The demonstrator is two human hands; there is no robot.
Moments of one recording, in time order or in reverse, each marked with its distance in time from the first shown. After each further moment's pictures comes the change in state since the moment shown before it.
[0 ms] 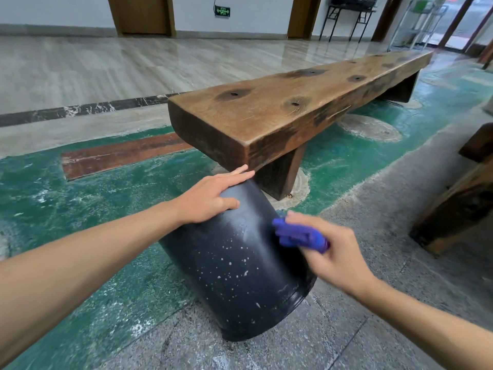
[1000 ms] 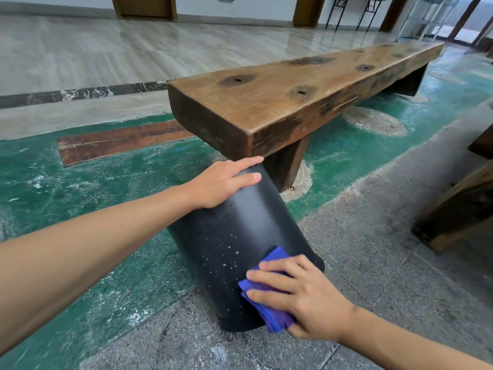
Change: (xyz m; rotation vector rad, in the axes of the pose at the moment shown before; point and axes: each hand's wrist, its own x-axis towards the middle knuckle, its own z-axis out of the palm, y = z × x) left_hand 0.022 0.000 0.010 -0.098 0.055 -0.090; right_hand -0.048 0.000 0.036 -0.485 -0.664 -0.491
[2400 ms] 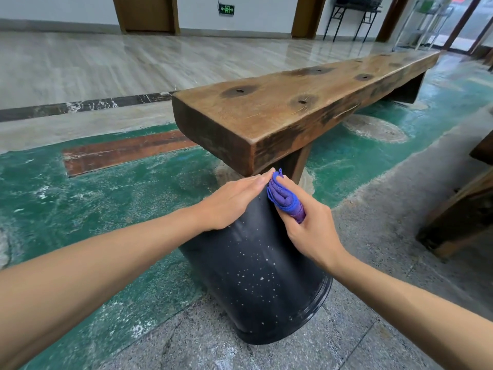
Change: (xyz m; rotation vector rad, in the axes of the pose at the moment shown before) left_hand -0.011 0.009 0.022 -0.274 -0.044 0.100; right_hand 0.073 0.052 -0.042 0.520 0.709 0.636
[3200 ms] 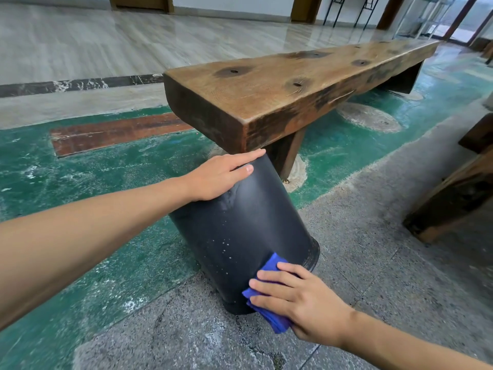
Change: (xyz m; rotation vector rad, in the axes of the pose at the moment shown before) left_hand 0.009 -0.017 -0.015 0.307 0.036 -0.009; right_hand -0.126 0.027 -0.025 -0.746 -0.958 -0.618
